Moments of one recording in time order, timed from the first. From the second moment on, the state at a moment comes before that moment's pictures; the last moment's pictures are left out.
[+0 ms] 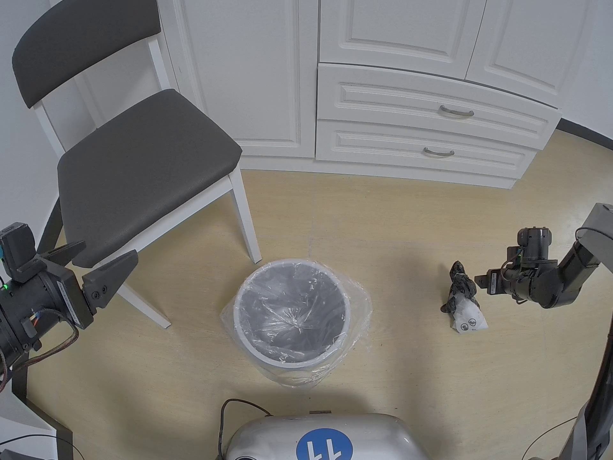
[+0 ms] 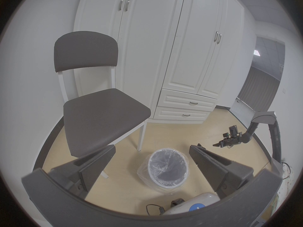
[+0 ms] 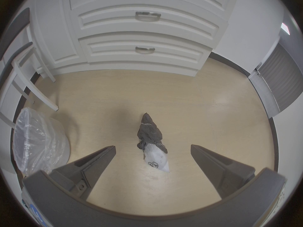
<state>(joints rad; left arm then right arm) -0.40 1.04 -0.49 -0.42 0.08 -0.11 -0.07 2.19 -0.90 -0.71 -0.11 -0.05</state>
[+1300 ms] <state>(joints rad) -0.41 1.05 -0.46 -0.46 0.08 -0.10 -0.07 2.75 -1.60 -0.45 -0.14 0.31</state>
